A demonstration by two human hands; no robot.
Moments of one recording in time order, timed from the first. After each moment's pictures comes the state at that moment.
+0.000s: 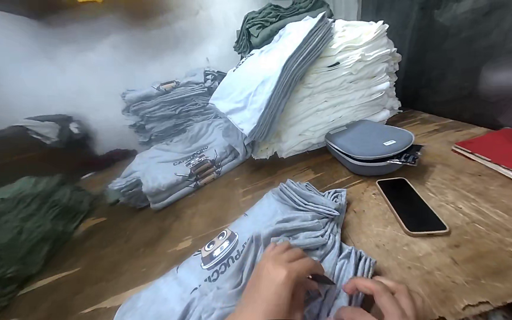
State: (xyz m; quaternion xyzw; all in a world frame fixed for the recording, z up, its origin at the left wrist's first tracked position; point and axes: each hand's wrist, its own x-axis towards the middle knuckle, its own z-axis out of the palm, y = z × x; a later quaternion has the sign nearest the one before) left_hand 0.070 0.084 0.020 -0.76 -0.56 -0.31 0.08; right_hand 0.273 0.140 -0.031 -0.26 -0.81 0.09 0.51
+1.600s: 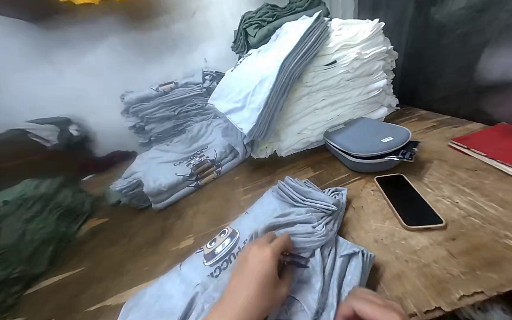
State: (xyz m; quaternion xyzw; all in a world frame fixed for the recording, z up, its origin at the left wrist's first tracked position) left_hand 0.048 0.081 0.019 -0.67 -0.69 -0.26 0.06; right_hand 0.289 0.147 -0.009 -0.12 -0.86 0.36 0.34
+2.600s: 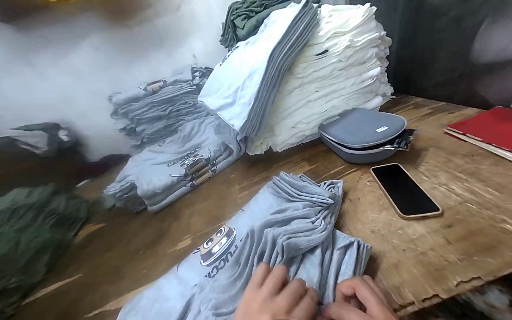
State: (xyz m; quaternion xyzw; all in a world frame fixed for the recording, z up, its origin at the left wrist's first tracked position) left_hand 0.092 0.039 0.023 -0.76 -0.58 -0.19 0.20; right_hand 0.272 0.122 -0.028 -0.23 -0.83 0.24 0.44
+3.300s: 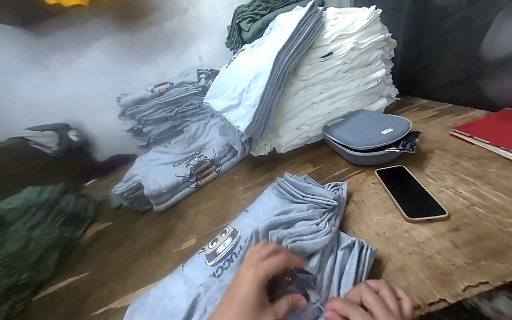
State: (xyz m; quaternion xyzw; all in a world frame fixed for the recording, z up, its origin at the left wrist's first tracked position) left_hand 0.040 0.057 0.014 -0.74 -0.56 -0.37 -0.03; right_hand 0.265 0.117 -0.034 -0.30 -0.81 0.11 0.49
